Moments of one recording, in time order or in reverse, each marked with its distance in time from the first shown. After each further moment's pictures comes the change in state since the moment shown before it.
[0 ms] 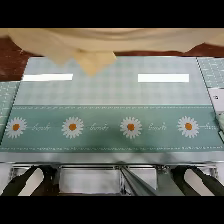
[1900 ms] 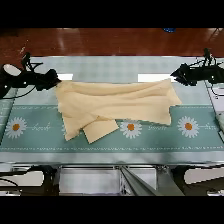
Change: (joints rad) left arm -0.278 -0.622 -0.415 0.301 0.341 -0.083; right arm 0.103 -0.689 -0.393 -0.049 -0.249 0.051
